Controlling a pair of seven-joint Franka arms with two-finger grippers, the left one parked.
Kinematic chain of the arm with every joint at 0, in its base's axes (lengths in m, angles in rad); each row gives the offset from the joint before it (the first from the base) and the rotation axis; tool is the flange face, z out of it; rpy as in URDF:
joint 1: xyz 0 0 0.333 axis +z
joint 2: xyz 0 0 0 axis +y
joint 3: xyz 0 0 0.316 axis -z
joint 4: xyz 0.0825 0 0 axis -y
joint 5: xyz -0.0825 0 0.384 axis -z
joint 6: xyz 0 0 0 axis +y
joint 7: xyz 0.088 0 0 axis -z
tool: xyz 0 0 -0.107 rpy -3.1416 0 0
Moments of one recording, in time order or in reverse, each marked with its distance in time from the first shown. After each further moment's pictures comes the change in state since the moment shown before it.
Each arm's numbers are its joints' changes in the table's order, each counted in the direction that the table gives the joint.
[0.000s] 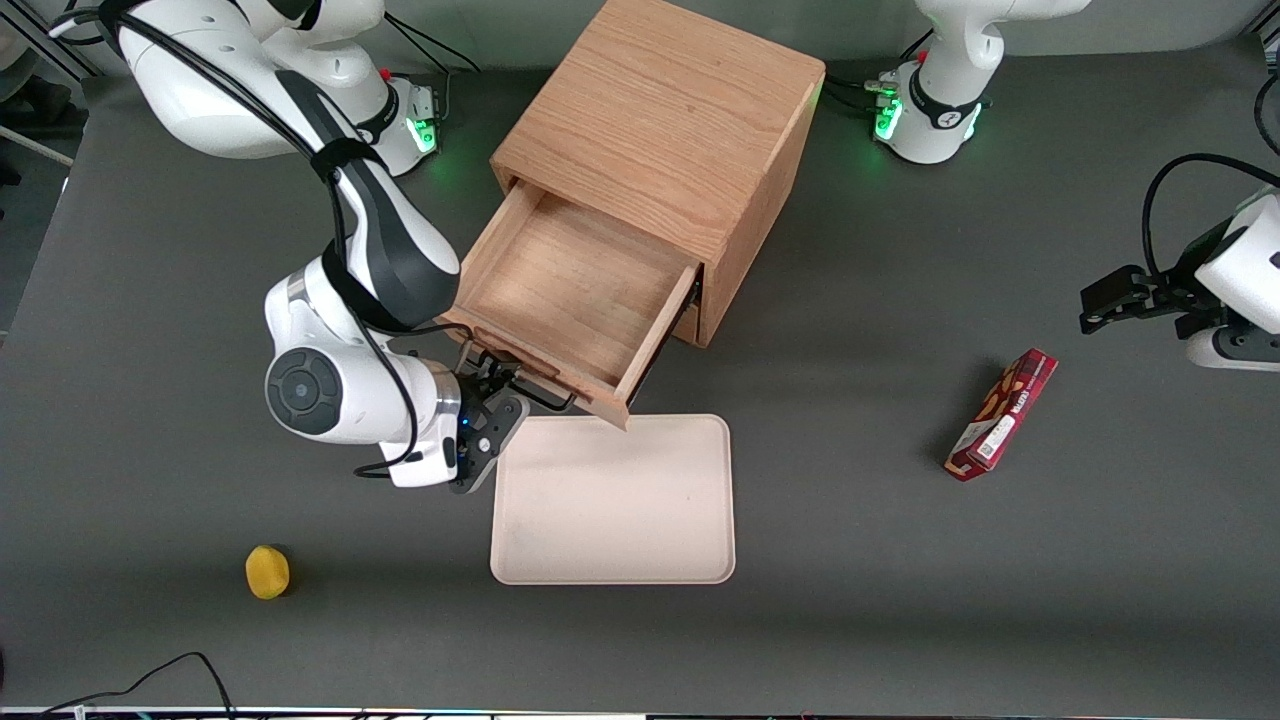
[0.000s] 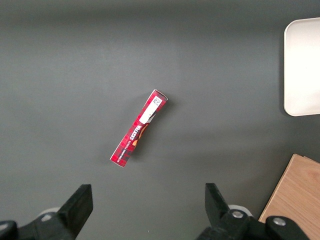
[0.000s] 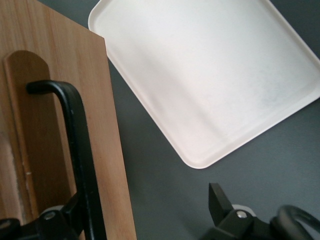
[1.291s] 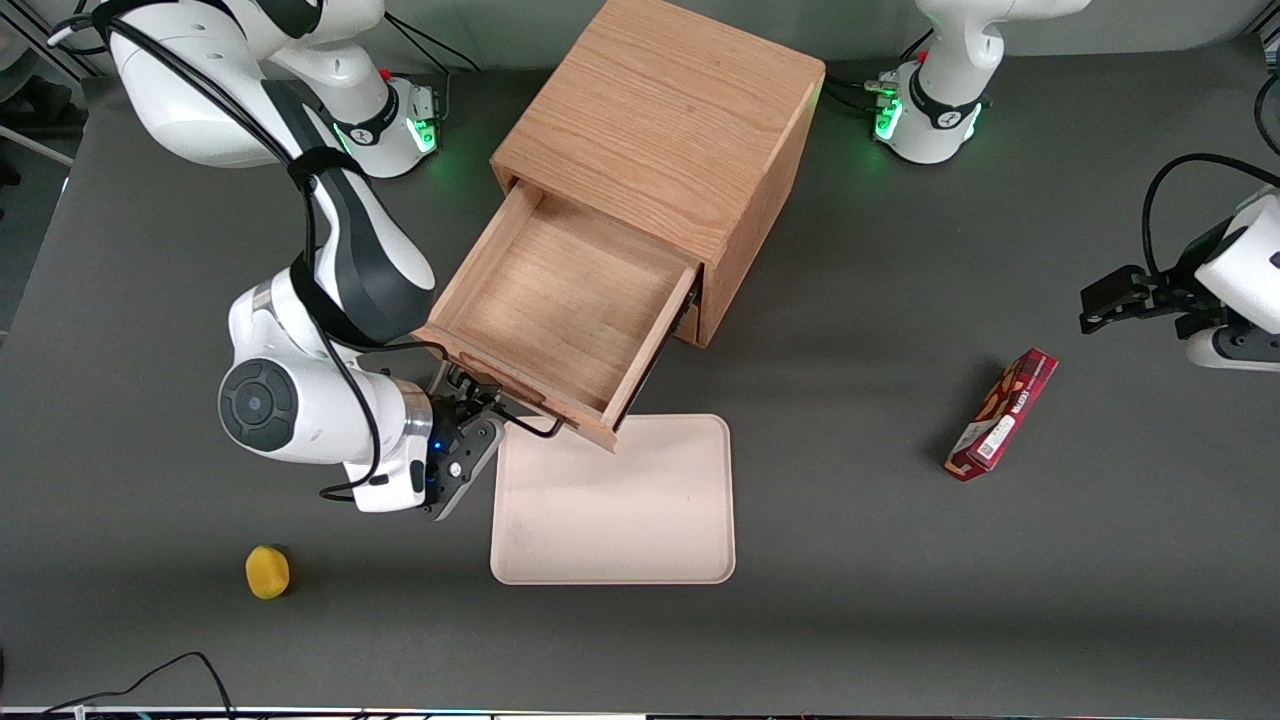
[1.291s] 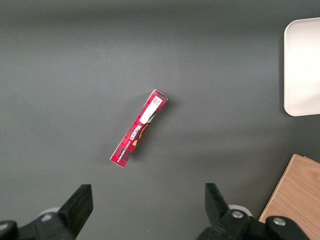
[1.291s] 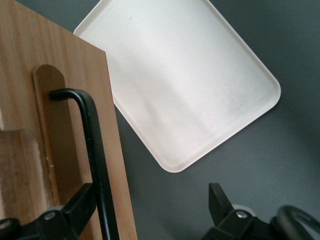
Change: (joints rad) arm 0.003 0.042 0.031 0.130 0.015 0.028 -0.010
